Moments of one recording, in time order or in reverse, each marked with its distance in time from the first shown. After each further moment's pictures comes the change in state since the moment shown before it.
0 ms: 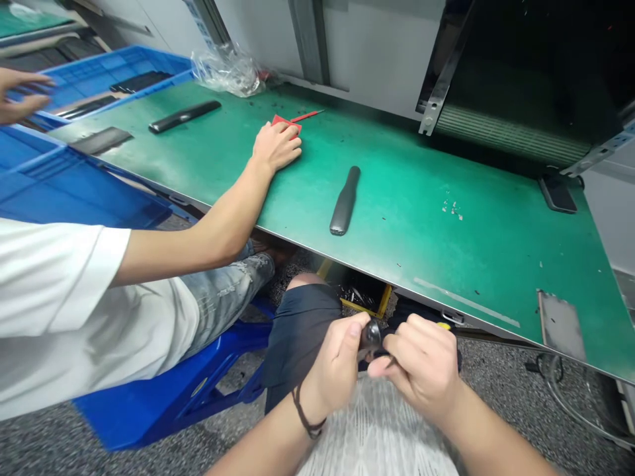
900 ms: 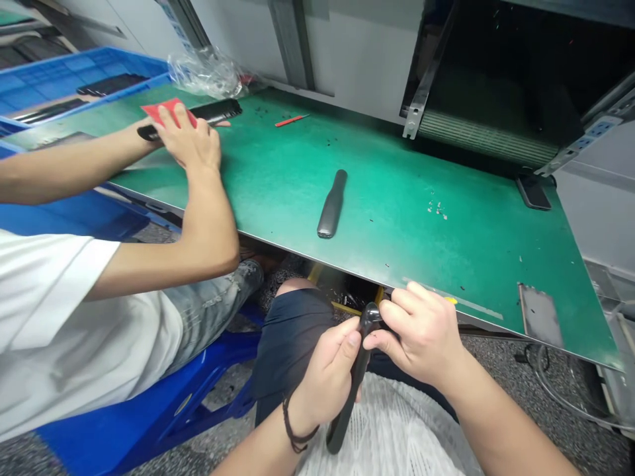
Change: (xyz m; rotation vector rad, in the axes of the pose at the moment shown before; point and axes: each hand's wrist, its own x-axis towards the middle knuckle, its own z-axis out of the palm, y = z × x) left_hand -0.009 0.002 0.003 -0.210 -0.163 -0.186; right_hand 0.031 0.016 -0.020 -0.279 -0.115 -0.010
